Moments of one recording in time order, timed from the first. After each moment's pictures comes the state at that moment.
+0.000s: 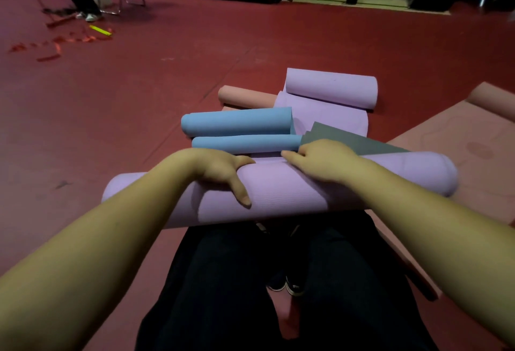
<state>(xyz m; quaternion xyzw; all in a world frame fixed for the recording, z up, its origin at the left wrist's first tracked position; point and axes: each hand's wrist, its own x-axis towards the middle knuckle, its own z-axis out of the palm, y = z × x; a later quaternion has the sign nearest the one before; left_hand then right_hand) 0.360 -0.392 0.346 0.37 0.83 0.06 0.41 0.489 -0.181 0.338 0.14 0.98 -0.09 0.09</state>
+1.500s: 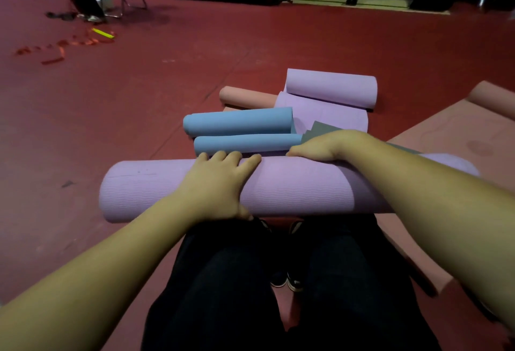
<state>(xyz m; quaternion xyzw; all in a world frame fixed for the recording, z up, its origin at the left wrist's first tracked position) 0.442 -0.427 0.343 0.47 0.88 -0.09 -0.05 0.471 -0.165 0.354 0.17 0.93 -0.20 0.25</state>
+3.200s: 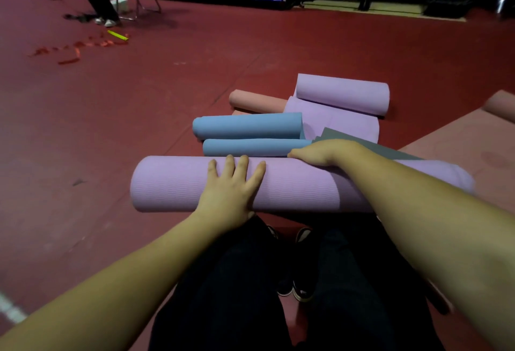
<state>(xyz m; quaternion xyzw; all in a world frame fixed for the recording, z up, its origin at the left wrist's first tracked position) 0.425 -0.422 0.282 0.42 0.90 -0.08 -0.12 0.451 -0.188 0.359 0.19 0.93 -0.19 0.24</state>
